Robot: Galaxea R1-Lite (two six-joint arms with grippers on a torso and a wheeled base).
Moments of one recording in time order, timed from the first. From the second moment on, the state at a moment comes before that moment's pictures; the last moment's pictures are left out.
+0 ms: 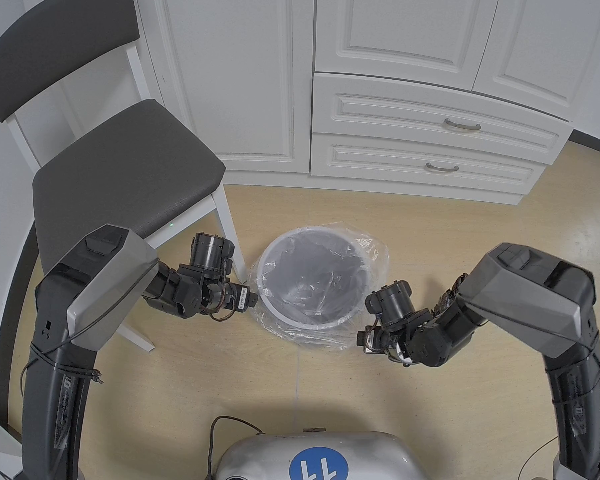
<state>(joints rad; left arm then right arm) -0.32 2.55 -1.55 -0.30 0.09 0.00 0.52 2.47 -1.21 -0.41 -0.39 0.50</state>
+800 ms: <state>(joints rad) -0.32 2.54 -1.54 -0.30 0.09 0.00 0.48 2.40 -1.15 -0.95 -0.41 0.40</state>
